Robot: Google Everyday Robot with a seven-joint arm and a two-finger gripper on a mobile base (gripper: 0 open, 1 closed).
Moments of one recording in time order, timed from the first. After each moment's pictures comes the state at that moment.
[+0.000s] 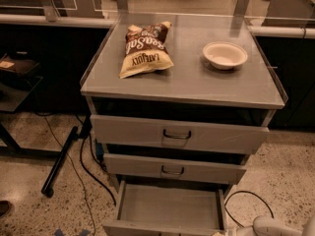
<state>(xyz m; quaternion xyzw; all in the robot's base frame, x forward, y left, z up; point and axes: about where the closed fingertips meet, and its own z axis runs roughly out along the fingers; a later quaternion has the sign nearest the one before) 0.357 -0.230 0.188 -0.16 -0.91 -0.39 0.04</state>
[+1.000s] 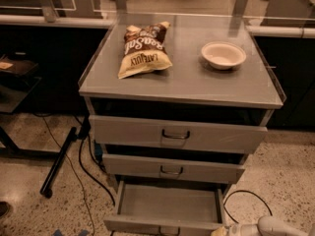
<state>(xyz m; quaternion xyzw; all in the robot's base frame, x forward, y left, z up) 0.386 -0.260 0.183 -0.21 -0.91 -0.37 -0.01</state>
